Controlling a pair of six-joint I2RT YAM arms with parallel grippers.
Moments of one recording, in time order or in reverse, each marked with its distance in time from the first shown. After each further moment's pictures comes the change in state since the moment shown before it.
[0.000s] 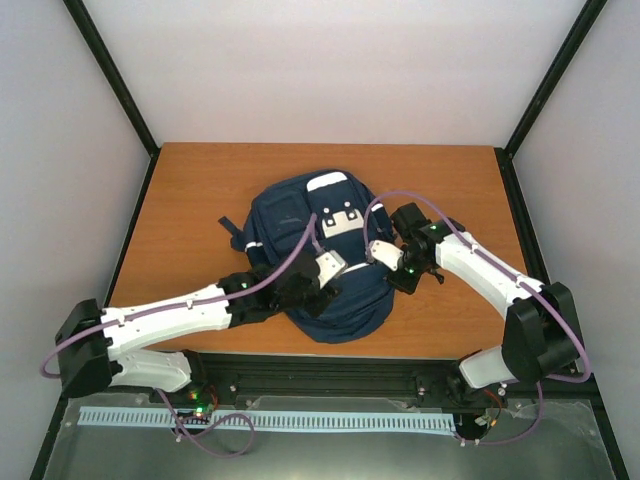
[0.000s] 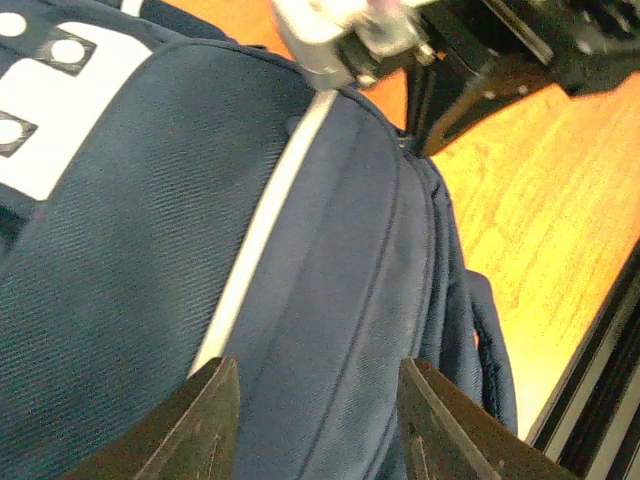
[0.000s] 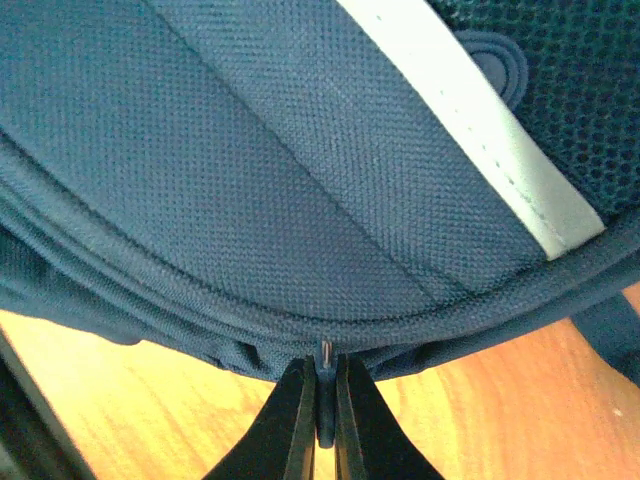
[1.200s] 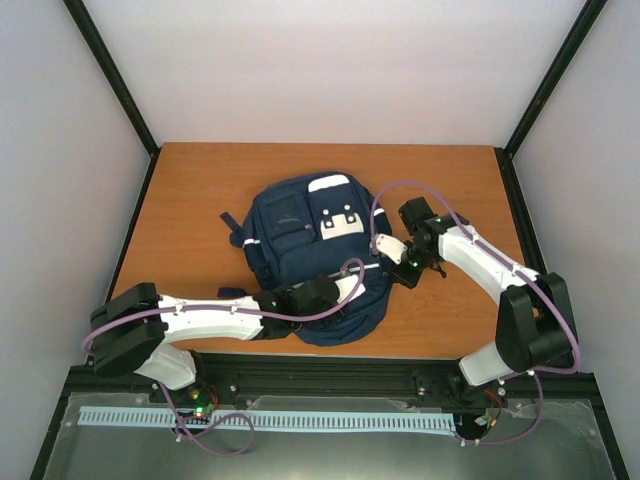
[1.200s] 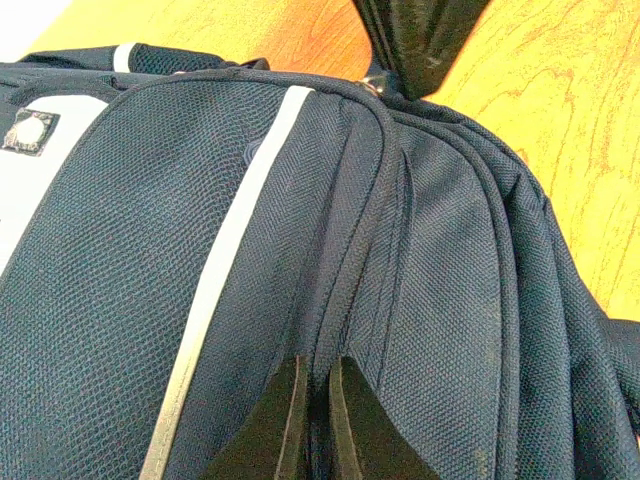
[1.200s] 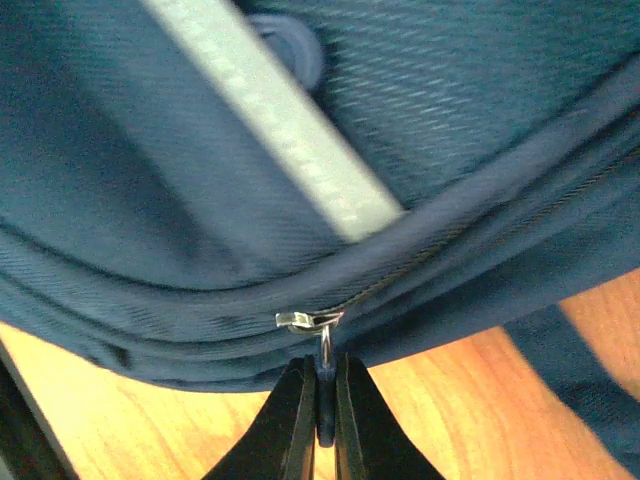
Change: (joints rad) left arm -0.108 0.233 -0.148 0.415 -0.219 0.301; right arm -0.078 0.042 -0.002 0.017 -0.123 -0.027
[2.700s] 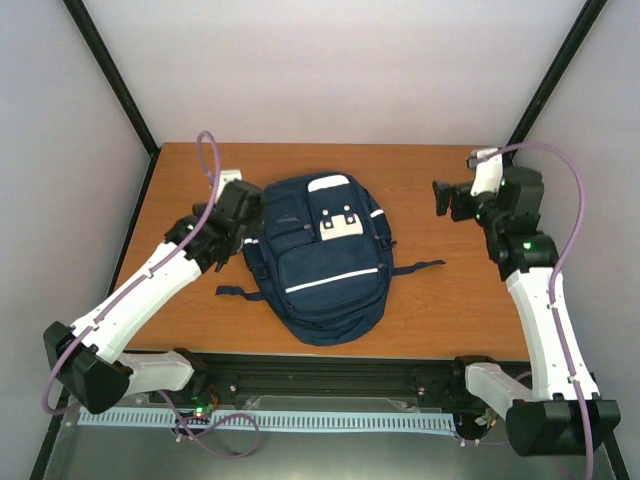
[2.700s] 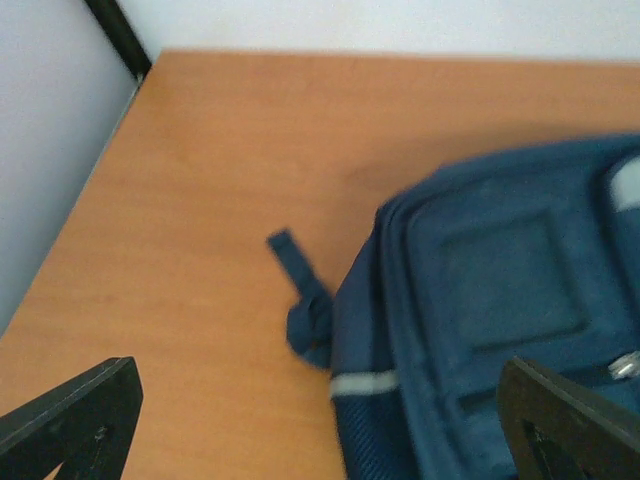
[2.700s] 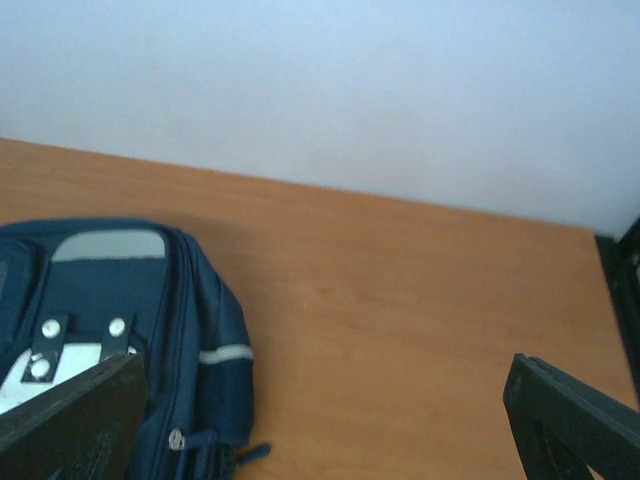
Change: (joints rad) left arm 0.565 -0.219 0.524 -0.860 -0.297 -0.577; right arm -0.357 -0.407 0.160 0.462 0.060 0.587
